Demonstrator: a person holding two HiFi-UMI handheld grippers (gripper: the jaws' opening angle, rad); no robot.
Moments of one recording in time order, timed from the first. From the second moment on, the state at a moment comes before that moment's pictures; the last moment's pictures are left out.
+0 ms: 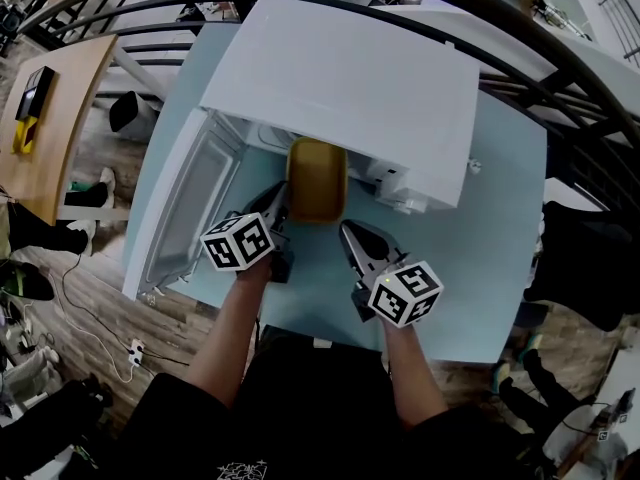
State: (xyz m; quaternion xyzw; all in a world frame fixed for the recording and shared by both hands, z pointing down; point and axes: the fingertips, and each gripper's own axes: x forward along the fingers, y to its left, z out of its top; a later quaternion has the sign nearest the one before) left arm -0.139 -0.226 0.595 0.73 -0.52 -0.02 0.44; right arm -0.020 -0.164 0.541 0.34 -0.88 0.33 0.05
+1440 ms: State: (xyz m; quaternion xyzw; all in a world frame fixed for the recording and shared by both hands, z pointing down) left arm -0.153 -0.315 0.601 0.69 -0.55 -0.10 0.47; right arm -0.037 -0.194 0.559 0.35 -0.87 0.35 0.02
